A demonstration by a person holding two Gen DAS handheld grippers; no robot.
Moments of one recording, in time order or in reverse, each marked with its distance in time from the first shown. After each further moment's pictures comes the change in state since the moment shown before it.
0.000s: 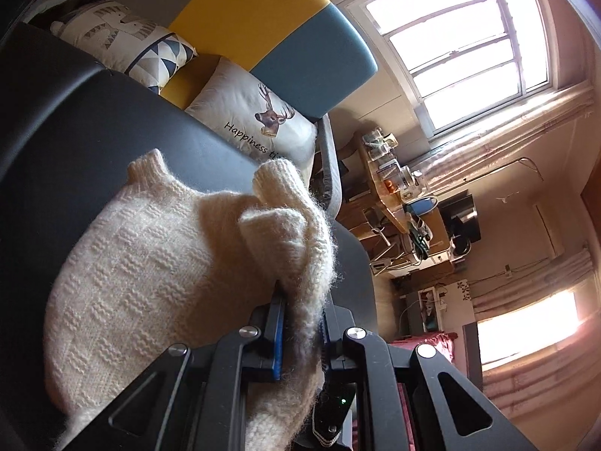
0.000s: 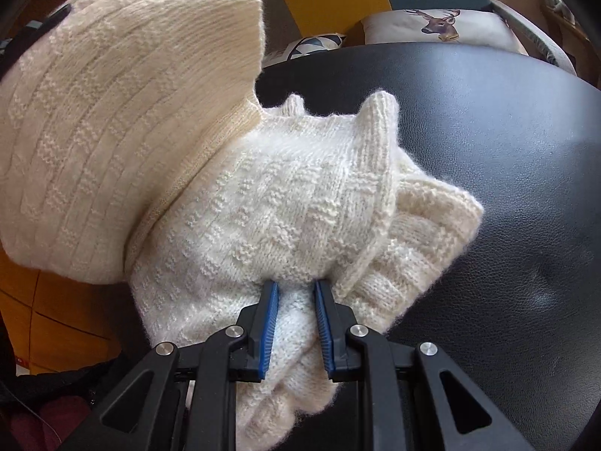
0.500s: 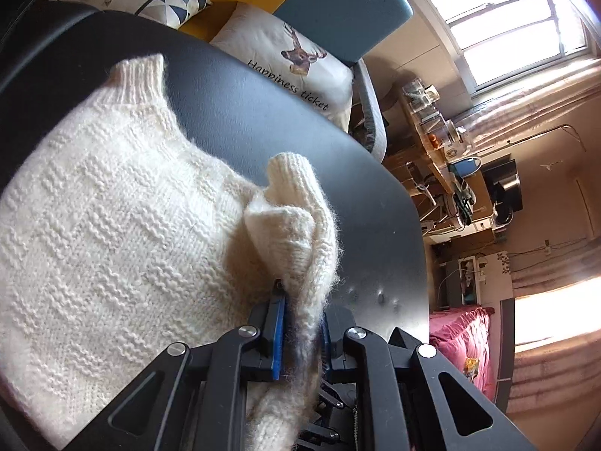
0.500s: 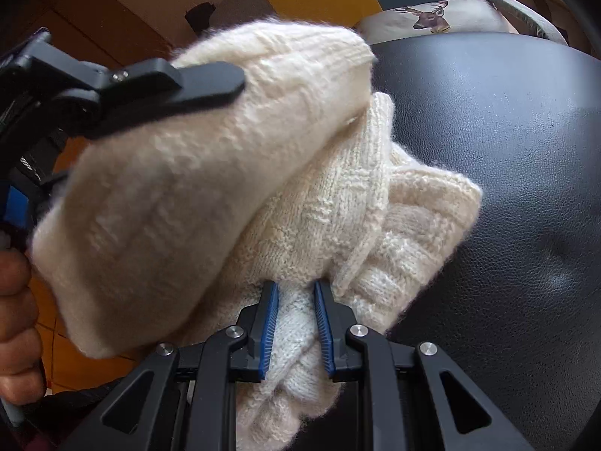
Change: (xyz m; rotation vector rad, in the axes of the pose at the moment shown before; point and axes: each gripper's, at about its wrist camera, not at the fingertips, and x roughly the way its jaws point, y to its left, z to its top) left arm 0.101 0.011 -0.058 0.010 0.156 0.152; right arm -0.009 -0.008 -0.005 0.078 -0.060 0.093
